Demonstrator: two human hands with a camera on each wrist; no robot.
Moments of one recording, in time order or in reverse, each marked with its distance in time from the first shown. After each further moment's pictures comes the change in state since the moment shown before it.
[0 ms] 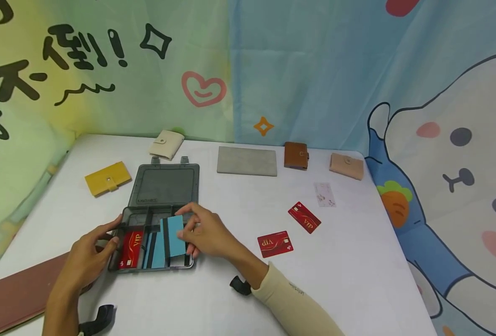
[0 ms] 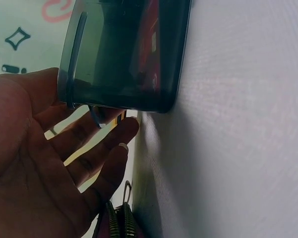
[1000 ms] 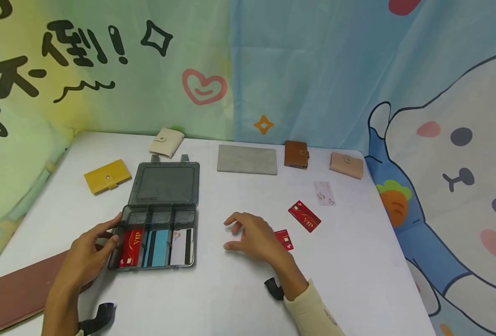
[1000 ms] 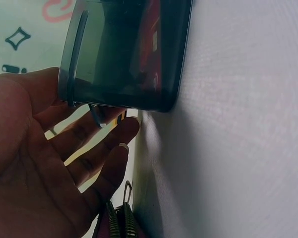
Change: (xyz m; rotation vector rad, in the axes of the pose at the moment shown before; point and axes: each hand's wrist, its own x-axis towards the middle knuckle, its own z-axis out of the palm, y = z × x) left_hand 0.000 -0.003 -0.001 0.000 0.019 0.042; right_hand -0.062 0.028 -0.058 -0.612 0.213 0.141
